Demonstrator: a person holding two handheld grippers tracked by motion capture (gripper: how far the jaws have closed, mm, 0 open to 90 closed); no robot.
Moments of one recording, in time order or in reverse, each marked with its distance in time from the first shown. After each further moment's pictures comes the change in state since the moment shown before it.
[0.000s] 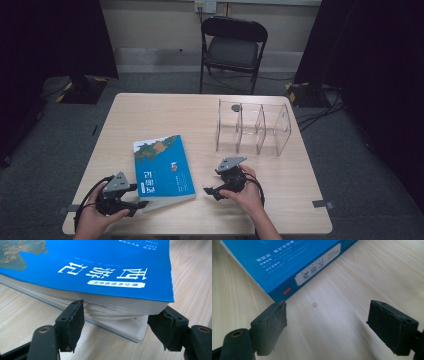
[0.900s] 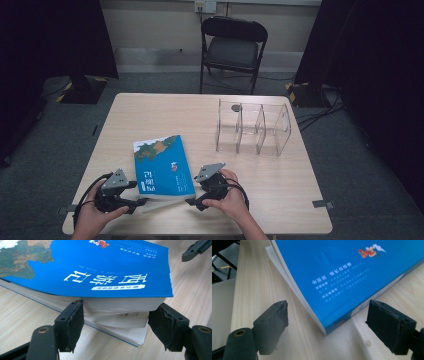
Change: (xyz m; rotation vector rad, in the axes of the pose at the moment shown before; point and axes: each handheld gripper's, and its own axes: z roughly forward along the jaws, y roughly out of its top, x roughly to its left) left arm 0.002 0.008 -0.006 -0.004 0.009 0.016; right arm 0.046 0.028 0.024 0.000 0.132 -0.134
